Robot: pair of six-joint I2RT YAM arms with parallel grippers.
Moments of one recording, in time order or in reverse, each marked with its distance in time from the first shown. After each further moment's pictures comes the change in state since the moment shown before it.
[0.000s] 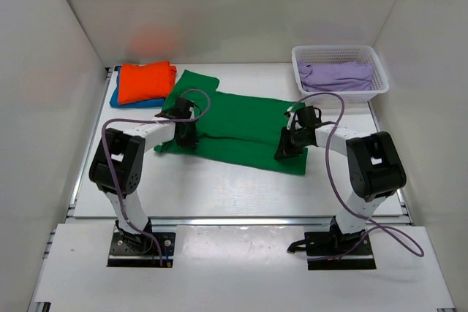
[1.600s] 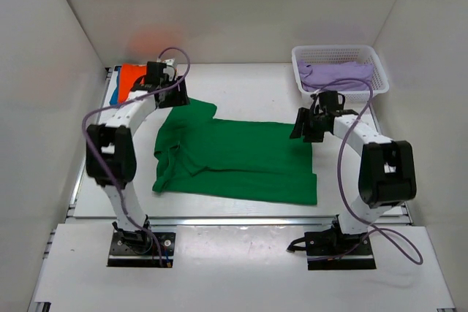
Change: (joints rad) left arm 0.201 0.000 0.321 -0.008 0.164 0.174; right arm -0.167 -0.124 0.092 -0.133 0.153 0.024
